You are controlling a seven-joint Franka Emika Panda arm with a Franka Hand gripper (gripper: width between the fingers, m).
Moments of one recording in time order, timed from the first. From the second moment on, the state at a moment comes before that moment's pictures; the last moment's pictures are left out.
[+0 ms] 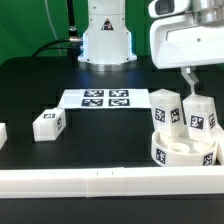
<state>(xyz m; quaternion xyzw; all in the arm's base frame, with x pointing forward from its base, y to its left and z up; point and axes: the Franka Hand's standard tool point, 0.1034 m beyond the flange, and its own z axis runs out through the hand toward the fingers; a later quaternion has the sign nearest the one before) 0.590 0.141 0.105 -0.97 0.22 -0.05 0.10</state>
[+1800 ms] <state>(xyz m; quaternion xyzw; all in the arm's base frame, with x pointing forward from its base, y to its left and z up) 0.588 0.111 0.078 -0.93 -0.37 -0.04 0.02</state>
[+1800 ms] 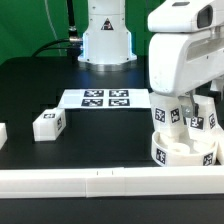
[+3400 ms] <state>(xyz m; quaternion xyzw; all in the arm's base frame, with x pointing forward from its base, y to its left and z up) 0.582 0.120 0.077 -0.98 0.20 -0.03 0.04</state>
